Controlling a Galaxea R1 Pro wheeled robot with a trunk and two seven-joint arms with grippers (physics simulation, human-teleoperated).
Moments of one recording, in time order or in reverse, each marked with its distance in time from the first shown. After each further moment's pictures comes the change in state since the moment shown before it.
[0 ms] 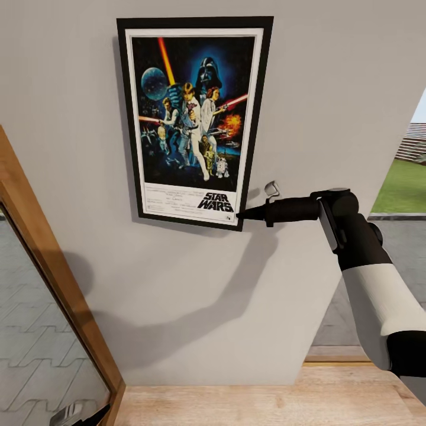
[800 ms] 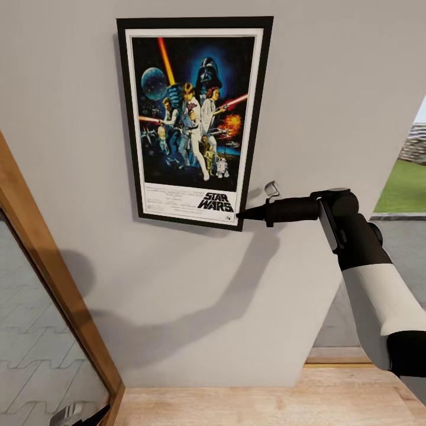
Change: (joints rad) left arm 0.000 0.000 0.000 0.000 0.000 0.001 0.000; right arm 0.000 0.000 0.000 0.000 0.000 0.000 0.000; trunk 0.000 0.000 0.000
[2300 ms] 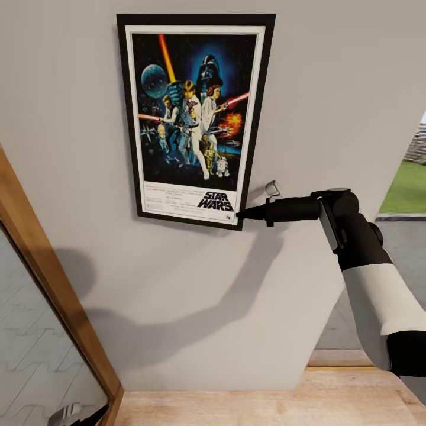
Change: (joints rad) left arm 0.000 0.007 0.002 0.001 -0.001 0.000 -0.002; right arm 0.000 0.000 -0.002 -0.002 -0.008 -0.002 0.001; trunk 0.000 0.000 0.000
